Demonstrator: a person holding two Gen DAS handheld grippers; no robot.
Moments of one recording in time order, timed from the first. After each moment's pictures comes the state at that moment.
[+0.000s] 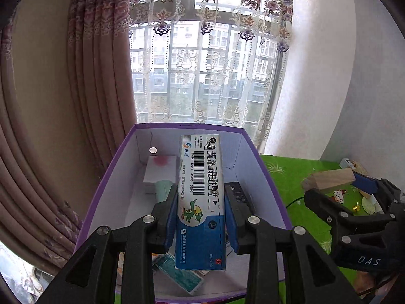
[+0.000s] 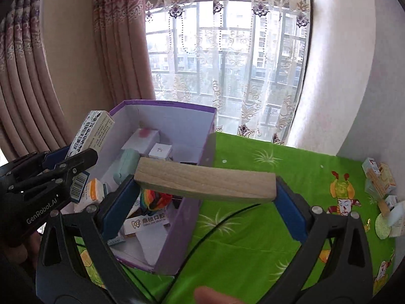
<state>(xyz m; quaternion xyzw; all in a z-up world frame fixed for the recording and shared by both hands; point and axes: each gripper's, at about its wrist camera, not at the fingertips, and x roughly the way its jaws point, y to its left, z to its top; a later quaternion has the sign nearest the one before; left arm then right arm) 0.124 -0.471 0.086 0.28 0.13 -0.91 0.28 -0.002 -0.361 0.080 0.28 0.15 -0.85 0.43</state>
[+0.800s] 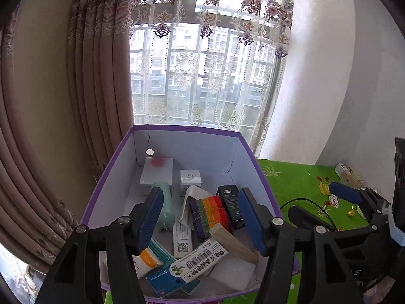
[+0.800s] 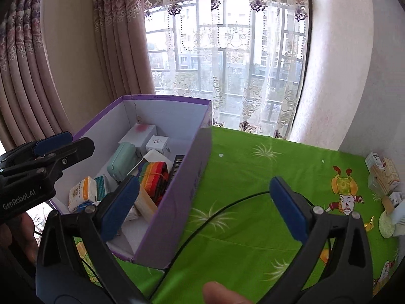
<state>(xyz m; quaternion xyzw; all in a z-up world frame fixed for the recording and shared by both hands) 0.121 -0.467 0.089 0.27 0.14 -0.92 0.25 -0.015 -0.328 0.070 0.29 0.13 -0.85 0.42</state>
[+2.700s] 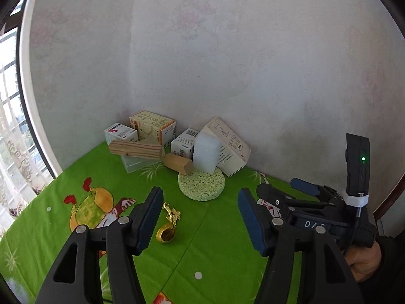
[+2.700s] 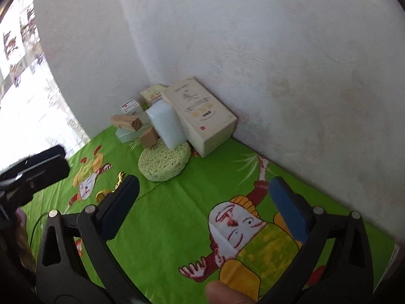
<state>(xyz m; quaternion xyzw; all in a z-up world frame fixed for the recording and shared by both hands) -0.171 -0.127 0.035 0.34 -0.04 -0.89 -0.30 -0.153 0.047 -0.005 0.34 -0.10 -0.94 0.02</state>
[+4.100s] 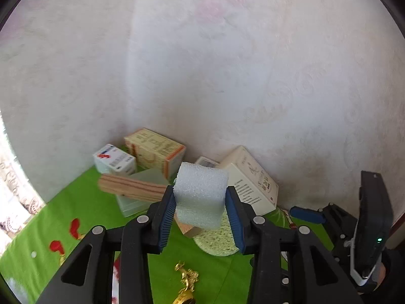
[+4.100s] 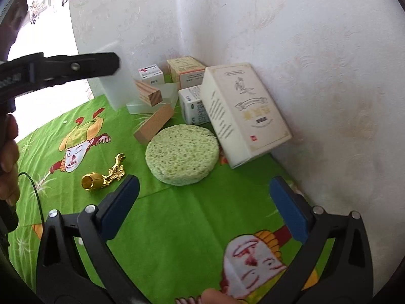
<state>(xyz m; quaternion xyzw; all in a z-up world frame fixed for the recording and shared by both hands) -0.251 -0.131 0.033 0.32 0.00 -0.90 -0.28 -0.204 0.007 -0.021 0.39 0.01 -0.92 0.06</state>
